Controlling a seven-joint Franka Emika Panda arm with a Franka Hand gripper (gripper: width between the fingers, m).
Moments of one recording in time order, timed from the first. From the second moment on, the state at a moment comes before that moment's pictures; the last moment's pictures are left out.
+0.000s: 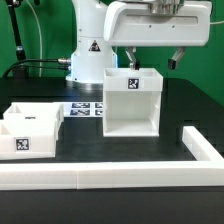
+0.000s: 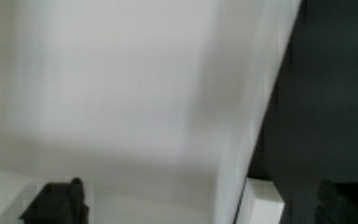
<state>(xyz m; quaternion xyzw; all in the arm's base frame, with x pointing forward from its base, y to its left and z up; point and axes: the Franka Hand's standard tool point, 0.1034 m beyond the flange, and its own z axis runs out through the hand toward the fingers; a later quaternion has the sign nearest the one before) 0.442 0.099 0.122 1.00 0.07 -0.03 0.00</state>
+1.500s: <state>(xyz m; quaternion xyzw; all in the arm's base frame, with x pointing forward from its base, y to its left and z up) 0.429 0.106 0.103 1.00 0.00 -0.05 -0.02</state>
